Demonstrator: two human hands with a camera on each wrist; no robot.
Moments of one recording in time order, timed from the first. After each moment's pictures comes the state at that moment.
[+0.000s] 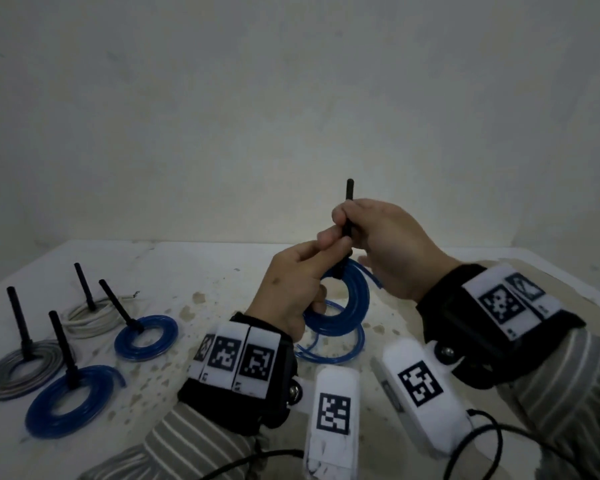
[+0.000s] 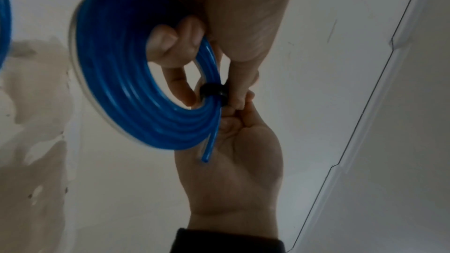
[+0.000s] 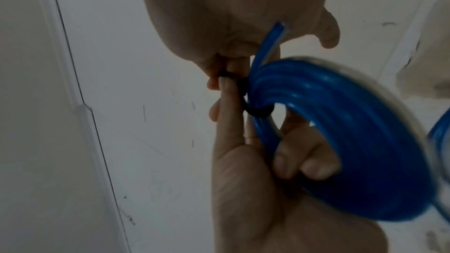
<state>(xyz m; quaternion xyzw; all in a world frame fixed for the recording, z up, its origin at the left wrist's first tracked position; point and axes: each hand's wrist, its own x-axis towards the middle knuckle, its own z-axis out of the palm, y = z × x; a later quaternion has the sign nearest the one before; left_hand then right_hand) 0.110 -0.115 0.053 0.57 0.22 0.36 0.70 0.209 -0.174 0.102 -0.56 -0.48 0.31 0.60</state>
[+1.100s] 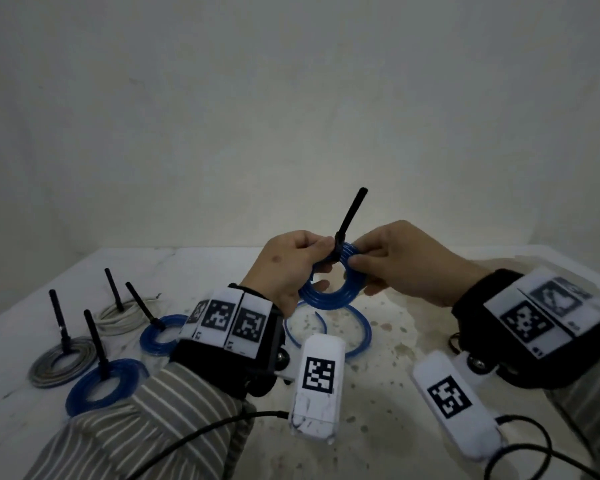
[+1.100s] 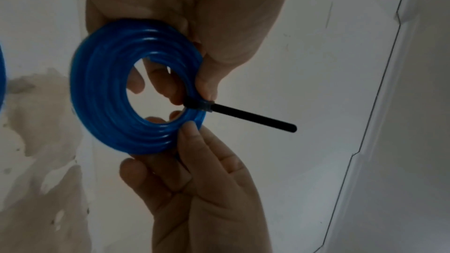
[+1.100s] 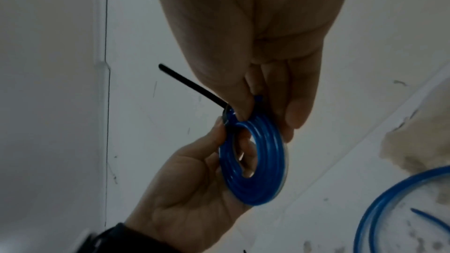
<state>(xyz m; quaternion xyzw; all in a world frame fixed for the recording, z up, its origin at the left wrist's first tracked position) 0.105 -0.109 0.072 0.64 0.28 0.33 0.64 0.227 -0.201 0.093 -0.71 -0.56 0.19 0.39</state>
